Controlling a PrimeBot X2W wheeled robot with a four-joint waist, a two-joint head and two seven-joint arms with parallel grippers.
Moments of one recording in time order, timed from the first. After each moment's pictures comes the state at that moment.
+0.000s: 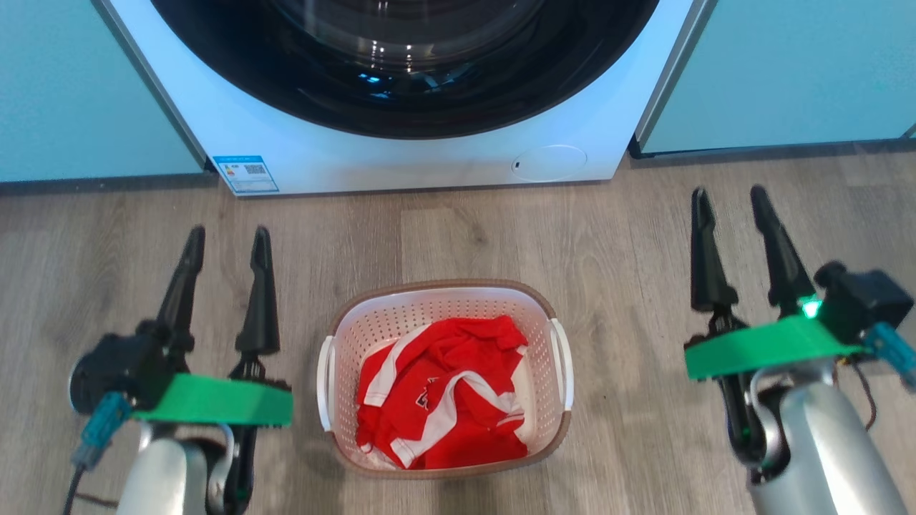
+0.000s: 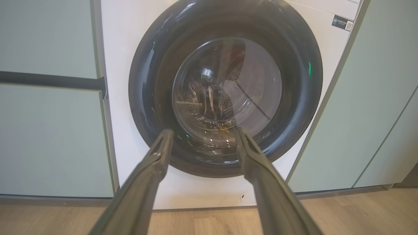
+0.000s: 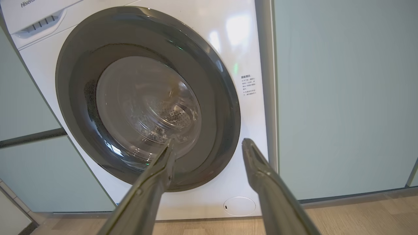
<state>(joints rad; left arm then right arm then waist) -0.05 0.03 -0.05 -0.05 -0.21 -0.12 -0.26 -0.17 -0.06 0.09 0.03 0.35 0.13 -0.26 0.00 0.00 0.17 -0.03</state>
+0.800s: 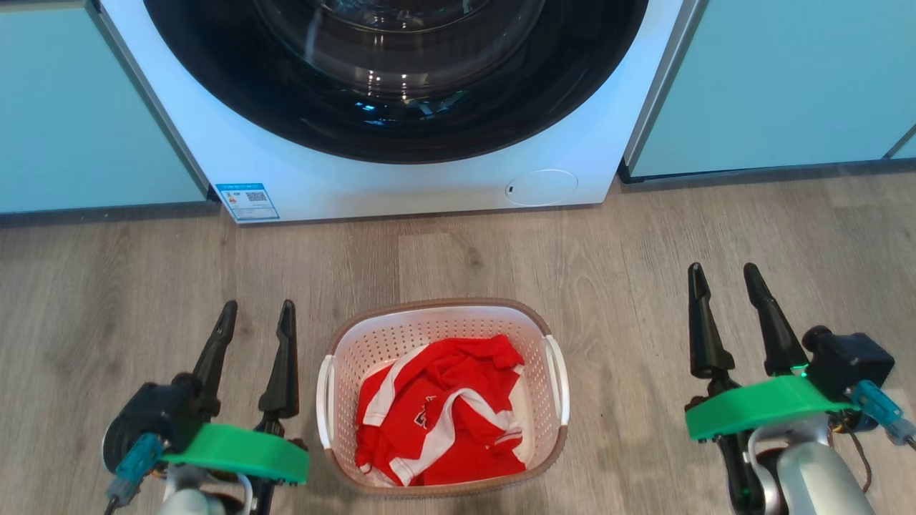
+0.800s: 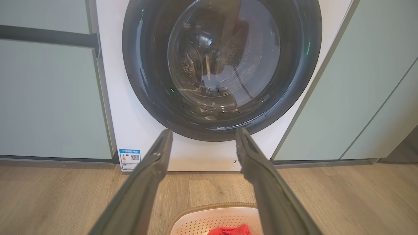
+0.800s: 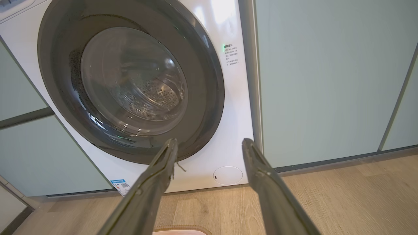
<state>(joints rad) 0.06 0.04 -0.08 0.04 -0.23 -0.12 -0.26 -0.03 -0.05 0.08 0.05 0.34 0.13 -0.26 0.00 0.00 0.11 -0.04</state>
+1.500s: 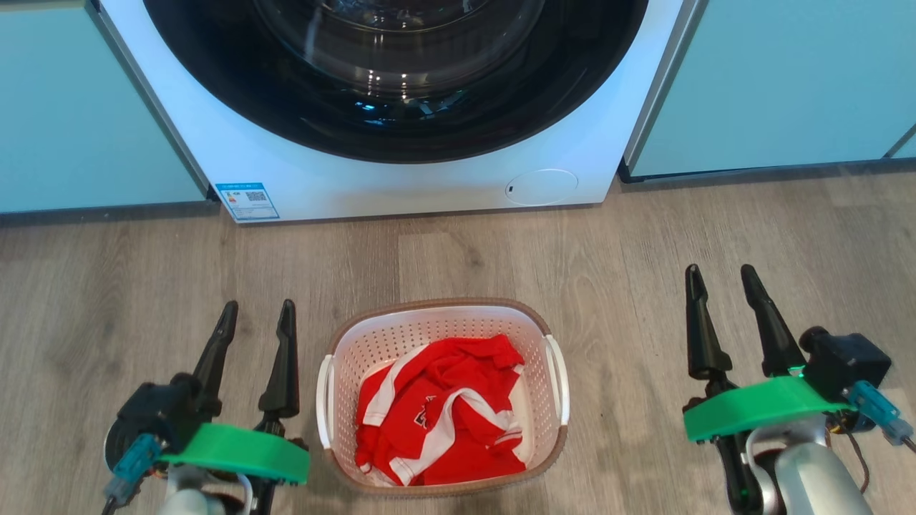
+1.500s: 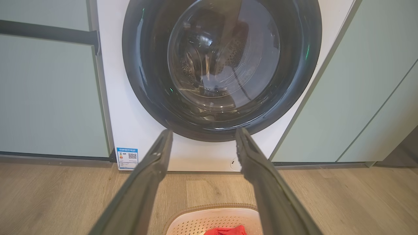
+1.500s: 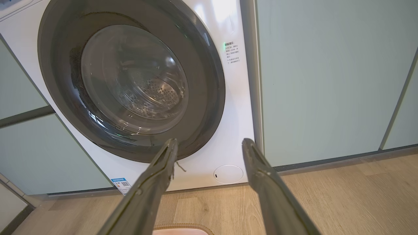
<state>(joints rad) 0.06 0.04 -0.09 0.03 -0.26 -0.12 -0.26 -0.03 -0.05 0.08 0.06 0.34 0.13 -0.26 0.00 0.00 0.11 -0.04</state>
